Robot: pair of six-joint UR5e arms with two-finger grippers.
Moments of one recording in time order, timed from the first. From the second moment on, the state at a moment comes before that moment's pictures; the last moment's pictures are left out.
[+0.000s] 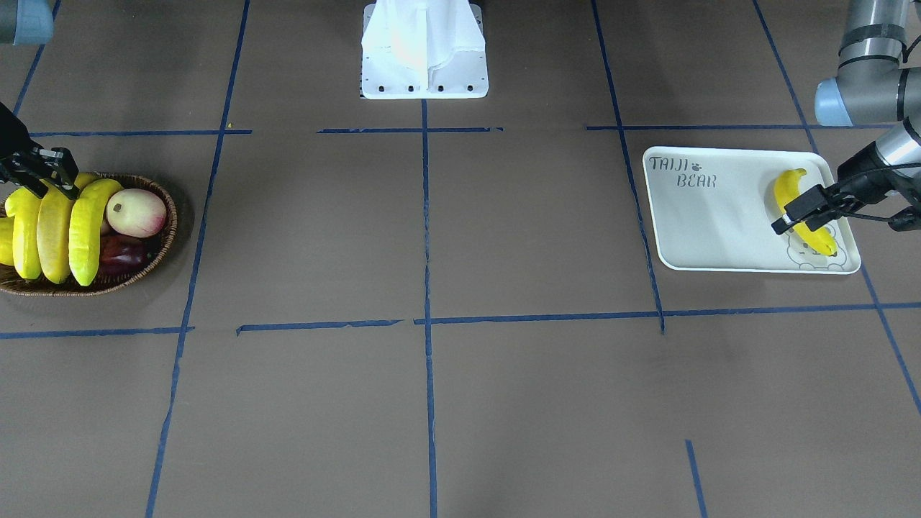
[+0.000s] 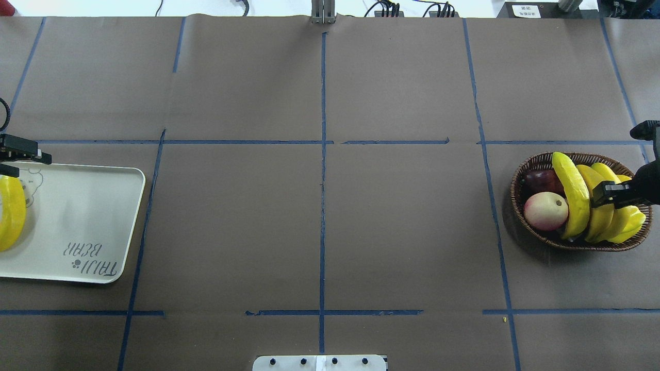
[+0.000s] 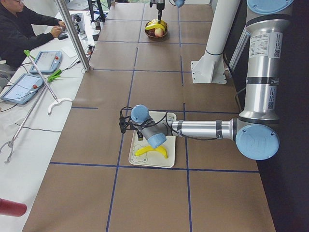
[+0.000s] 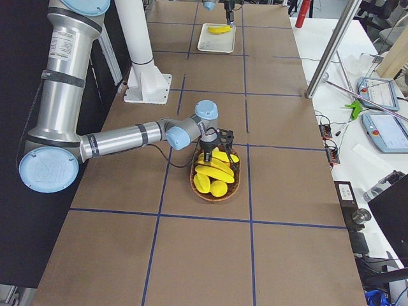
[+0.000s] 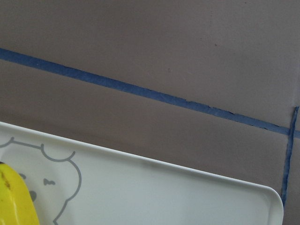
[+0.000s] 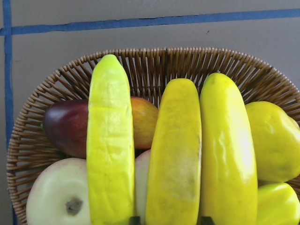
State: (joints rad) left arm -1.15 -1.56 -1.48 -2.51 -2.41 -1.09; right arm 0.97 -1.79 1.96 -1.21 2.13 0.84
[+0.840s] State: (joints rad) left arm -1.14 -1.56 -1.47 -2.51 -2.41 -1.10; right arm 0.98 -1.79 1.98 -1.21 2.13 0.84
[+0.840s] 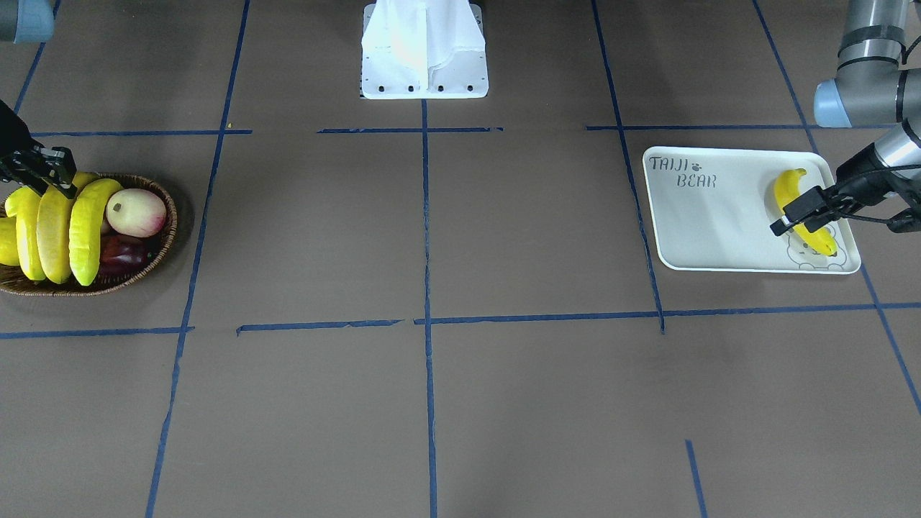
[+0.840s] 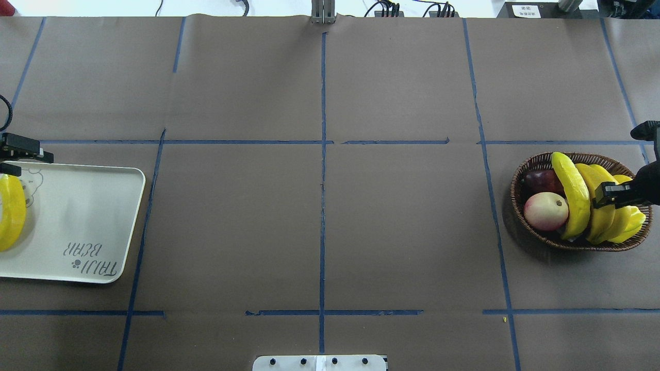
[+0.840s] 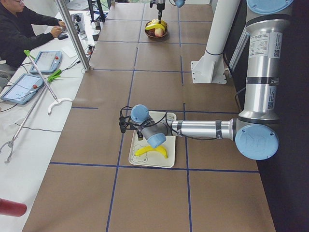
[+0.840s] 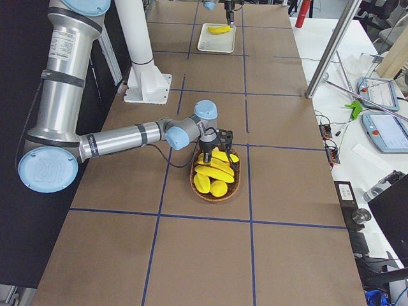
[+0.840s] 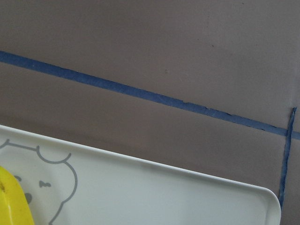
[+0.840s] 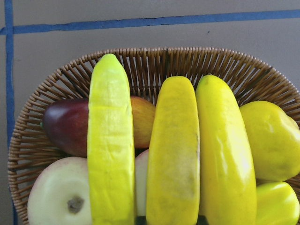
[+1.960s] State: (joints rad) left arm -1.07 -1.69 -1.49 -2.51 -2.36 -1.32; right arm 1.20 -1.75 2.16 -1.21 2.29 0.92
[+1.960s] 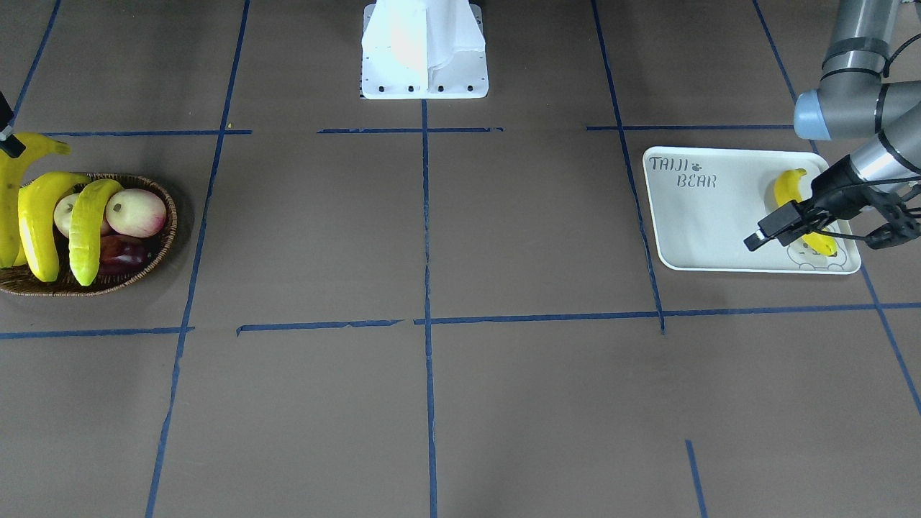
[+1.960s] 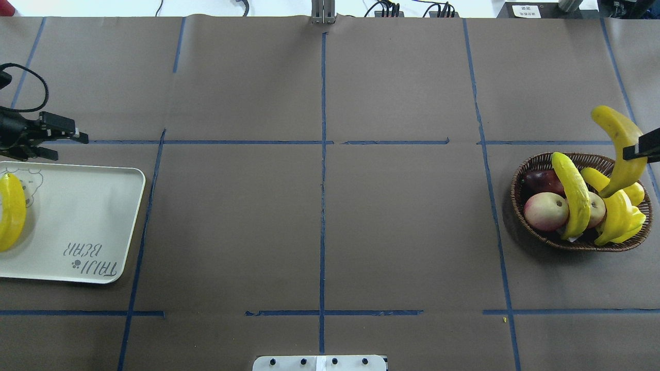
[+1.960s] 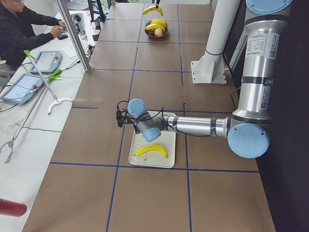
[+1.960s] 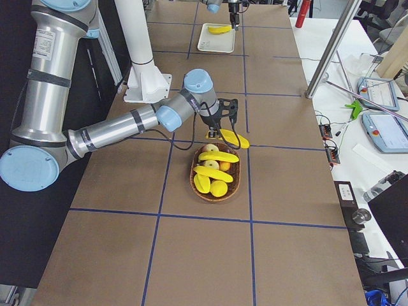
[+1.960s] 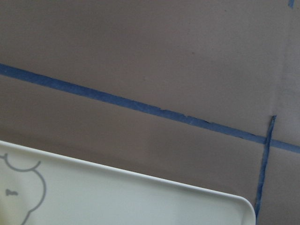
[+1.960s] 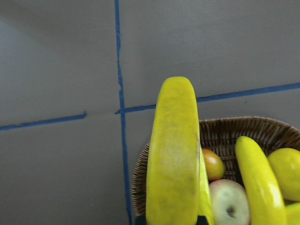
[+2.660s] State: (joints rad) left arm -0.94 -1.91 -1.63 -2.52 -2.22 -1.91; right arm 0.79 -1.40 2.10 -0.98 2.00 1.56
